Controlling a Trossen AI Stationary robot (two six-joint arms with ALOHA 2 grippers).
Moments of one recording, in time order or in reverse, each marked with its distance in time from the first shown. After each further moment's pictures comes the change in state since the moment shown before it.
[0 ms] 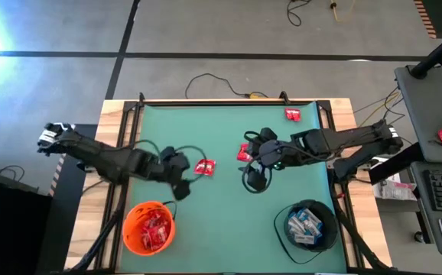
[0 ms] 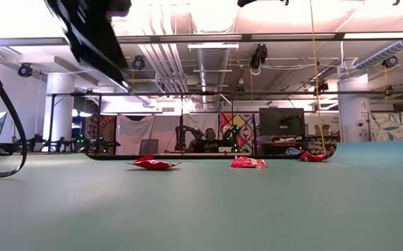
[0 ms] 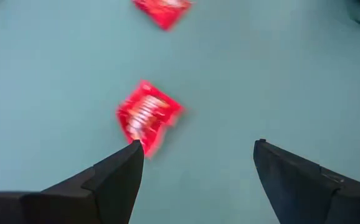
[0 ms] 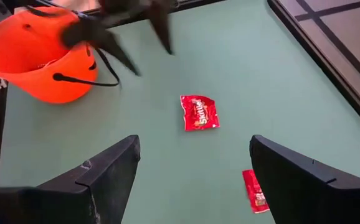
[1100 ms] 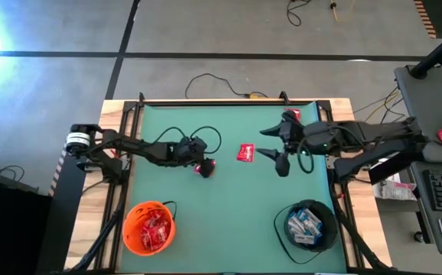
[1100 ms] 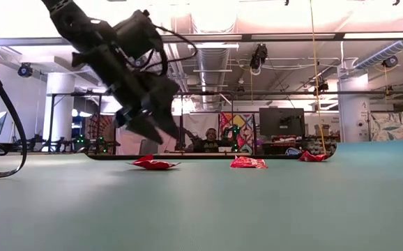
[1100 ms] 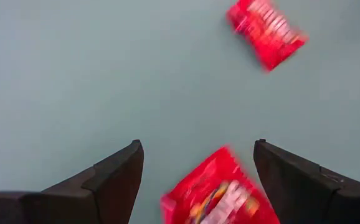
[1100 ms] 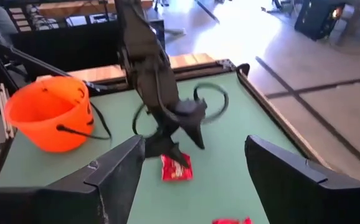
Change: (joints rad) left arm 0.364 0.339 -0.214 0.681 0.042 0.049; right arm -0.043 -0.345 -0.272 0.289 0.053 -0.210
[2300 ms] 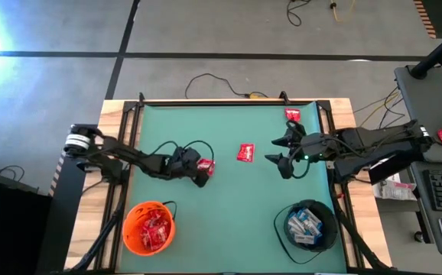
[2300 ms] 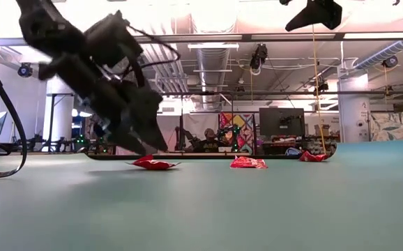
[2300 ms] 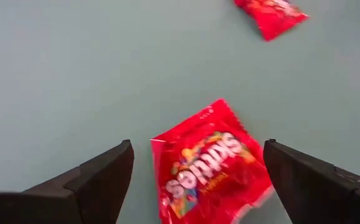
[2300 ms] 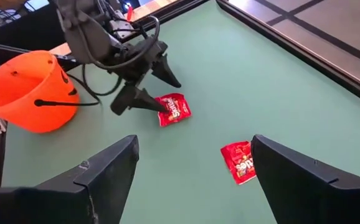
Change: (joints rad) left arm -0.150 -0.006 -0.134 0.120 -0.156 -0.135; right arm 0.000 -0.127 -0.255 -0.082 0.009 0.372
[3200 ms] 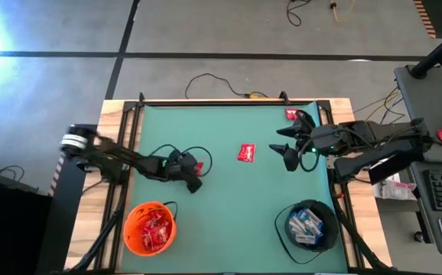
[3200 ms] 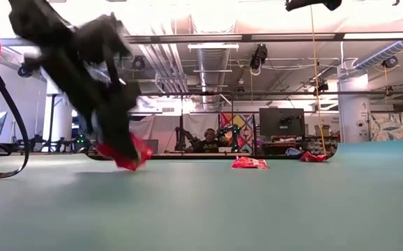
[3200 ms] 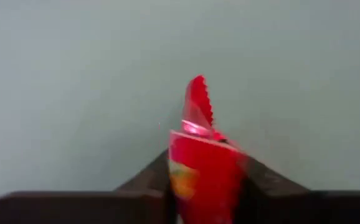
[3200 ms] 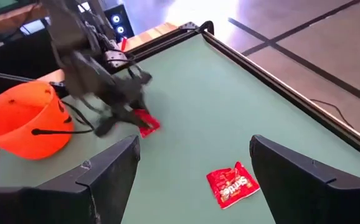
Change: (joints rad) left arm -0.035 -0.019 -0.038 -0.101 0.055 0.063; right arm 0.000 0.000 0.143 -0.090 0.077 -0.046
